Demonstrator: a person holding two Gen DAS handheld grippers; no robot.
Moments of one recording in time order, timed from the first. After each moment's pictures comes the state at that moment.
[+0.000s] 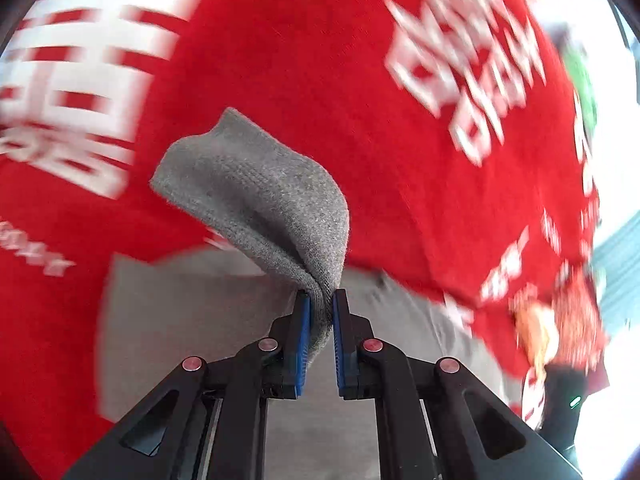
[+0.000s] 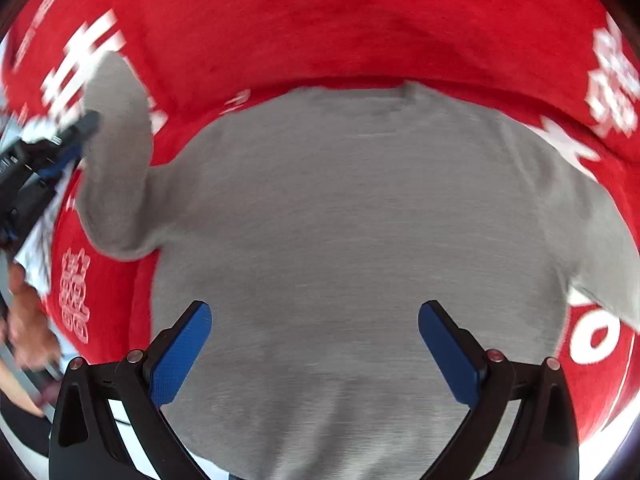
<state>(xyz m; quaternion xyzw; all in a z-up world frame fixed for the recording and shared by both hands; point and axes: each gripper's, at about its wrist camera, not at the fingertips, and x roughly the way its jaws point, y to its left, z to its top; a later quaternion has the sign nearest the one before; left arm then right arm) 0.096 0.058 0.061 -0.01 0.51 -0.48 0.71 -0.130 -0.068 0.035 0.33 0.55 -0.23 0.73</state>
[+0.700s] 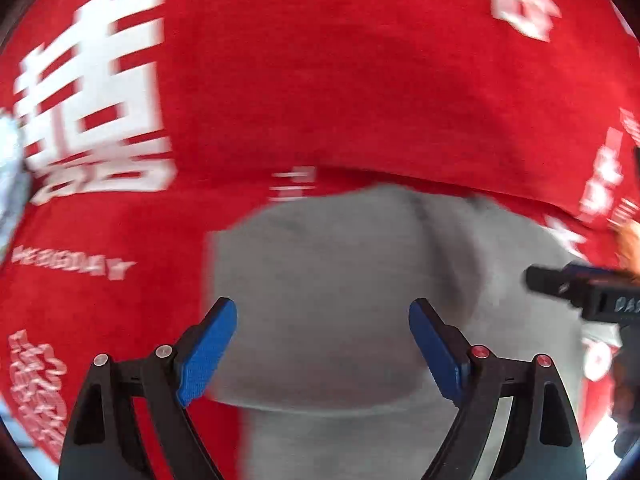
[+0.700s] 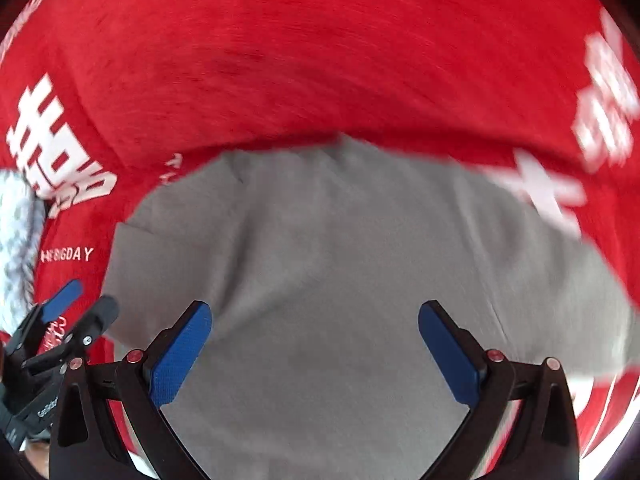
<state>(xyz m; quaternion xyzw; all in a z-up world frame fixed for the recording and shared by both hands) 0.098 0.061 0.035 0.19 0.51 -0.34 0.77 -0.077 -0.150 0.021 0.30 0.55 -0.25 0.74</state>
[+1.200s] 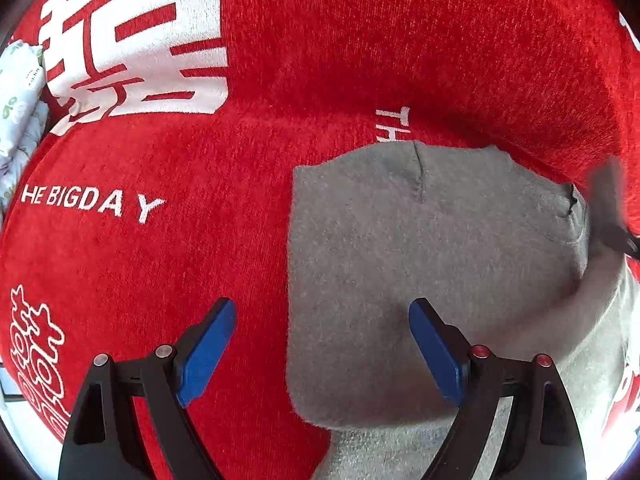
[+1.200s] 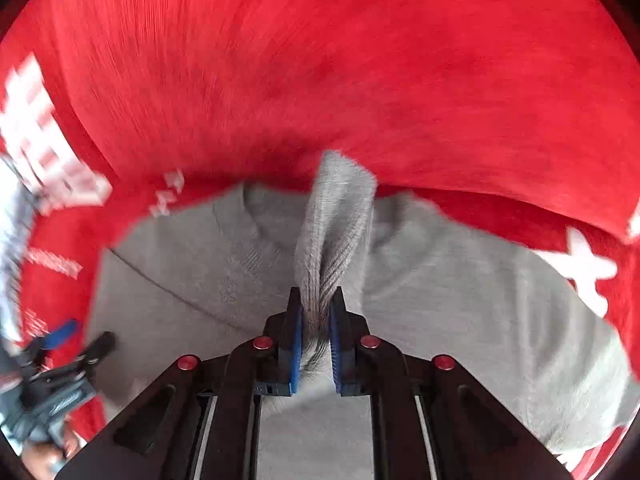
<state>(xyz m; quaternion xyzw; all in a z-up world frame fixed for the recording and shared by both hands) 0.128 0.093 -0.013 0.19 0.58 -0.28 0.74 -0.063 -0.169 0.004 0.29 0.52 -0.24 0.76</state>
